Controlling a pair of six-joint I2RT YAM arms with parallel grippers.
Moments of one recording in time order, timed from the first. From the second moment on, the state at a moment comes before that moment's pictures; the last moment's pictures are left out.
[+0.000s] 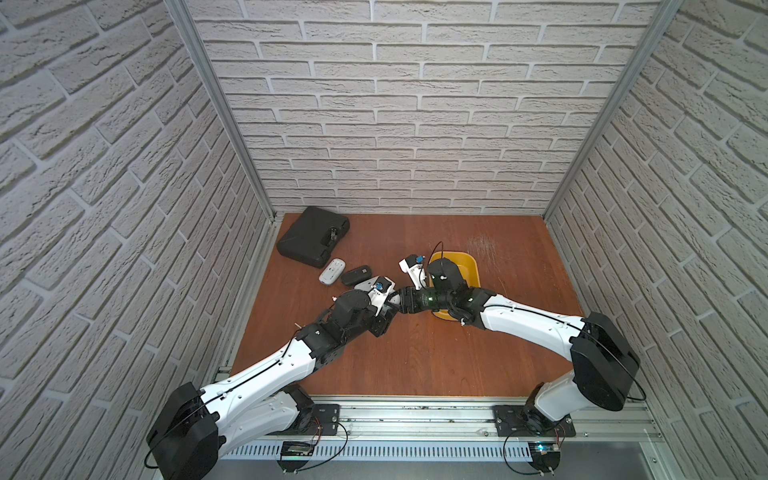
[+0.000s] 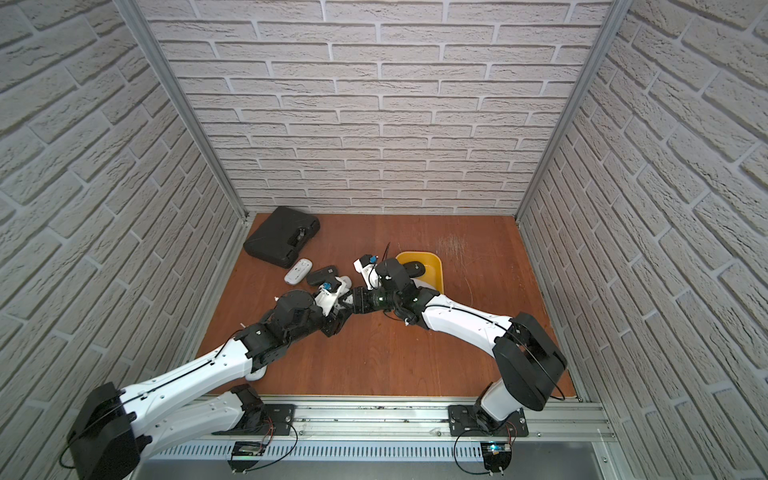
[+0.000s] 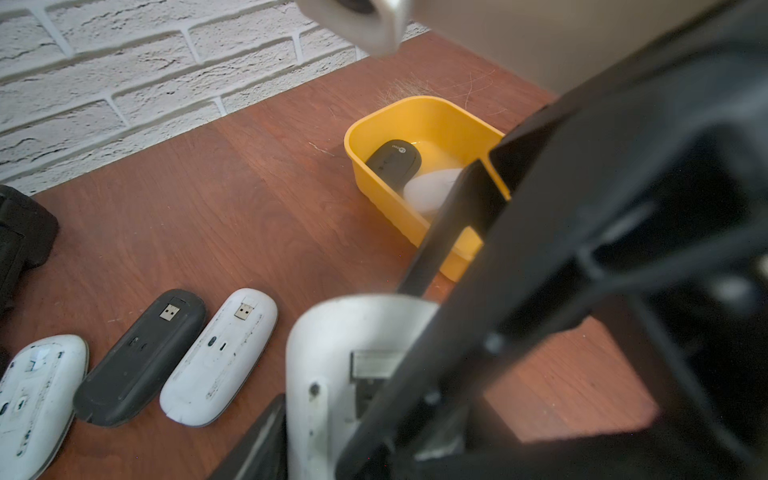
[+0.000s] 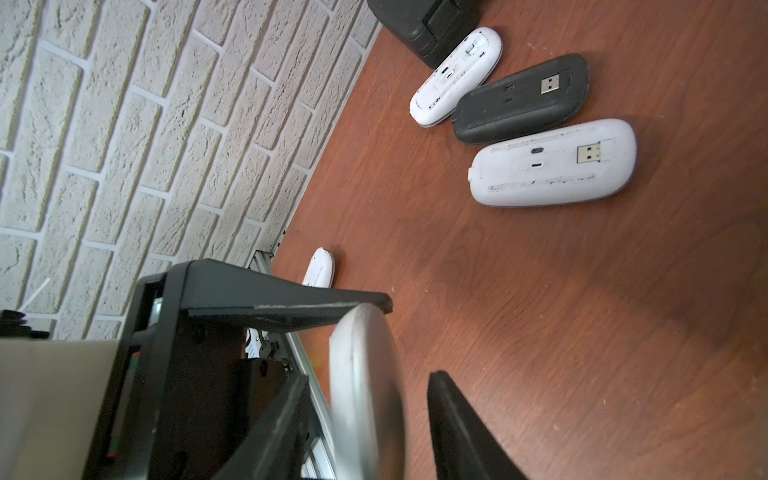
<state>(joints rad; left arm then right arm) -0.77 1.00 0.57 -0.06 -0.03 -0.01 0.73 1.55 1.00 0.00 -0.44 0.65</state>
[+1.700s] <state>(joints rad) -0.62 0.80 0.51 -0.32 -0.28 -0.21 0.51 1.61 1.03 -0.50 0.43 0.32</state>
